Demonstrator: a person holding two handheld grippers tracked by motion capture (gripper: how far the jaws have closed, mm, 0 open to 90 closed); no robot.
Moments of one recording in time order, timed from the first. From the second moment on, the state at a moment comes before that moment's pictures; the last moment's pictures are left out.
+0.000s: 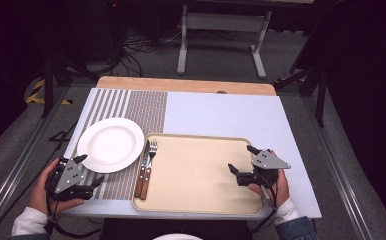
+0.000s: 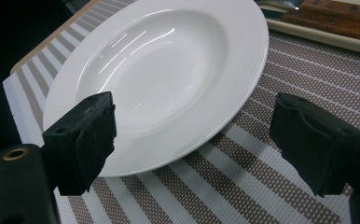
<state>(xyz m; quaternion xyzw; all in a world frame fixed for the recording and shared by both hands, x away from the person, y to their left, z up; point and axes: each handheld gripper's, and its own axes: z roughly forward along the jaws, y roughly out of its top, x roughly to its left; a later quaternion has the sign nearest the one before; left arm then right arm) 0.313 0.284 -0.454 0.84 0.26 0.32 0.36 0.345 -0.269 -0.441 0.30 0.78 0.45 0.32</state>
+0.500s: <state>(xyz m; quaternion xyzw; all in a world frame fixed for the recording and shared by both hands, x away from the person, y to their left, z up) 0.319 0.298 -0.461 0.83 0.29 0.32 0.34 0.344 -0.269 -0.442 0.30 0.78 0.45 0.32</state>
